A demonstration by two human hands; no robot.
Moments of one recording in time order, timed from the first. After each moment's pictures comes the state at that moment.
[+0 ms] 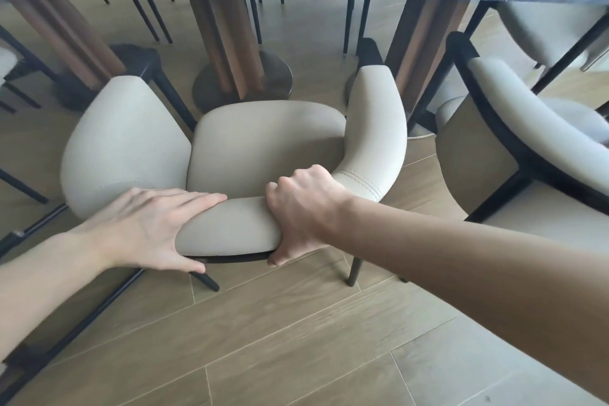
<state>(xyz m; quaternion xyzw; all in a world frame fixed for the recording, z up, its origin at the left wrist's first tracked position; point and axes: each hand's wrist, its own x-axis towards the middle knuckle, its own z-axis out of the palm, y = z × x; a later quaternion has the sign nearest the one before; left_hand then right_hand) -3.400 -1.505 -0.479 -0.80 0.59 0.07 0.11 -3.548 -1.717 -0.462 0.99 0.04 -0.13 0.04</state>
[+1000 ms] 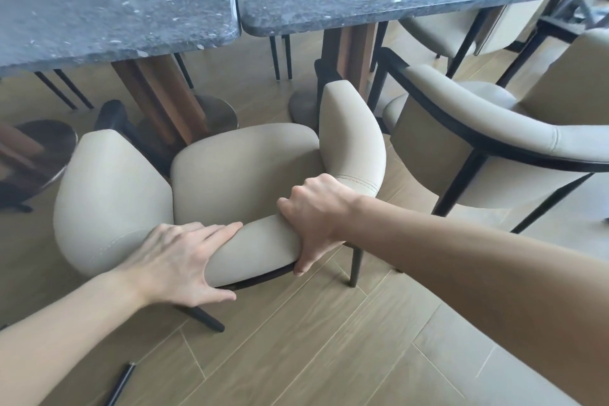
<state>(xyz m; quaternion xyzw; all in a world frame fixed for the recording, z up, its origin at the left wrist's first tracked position) -3.340 -1.555 -0.480 -0.68 0.73 -0.01 0.04 -3.513 -1.730 -0.444 0.97 -0.11 -0.19 0.04</state>
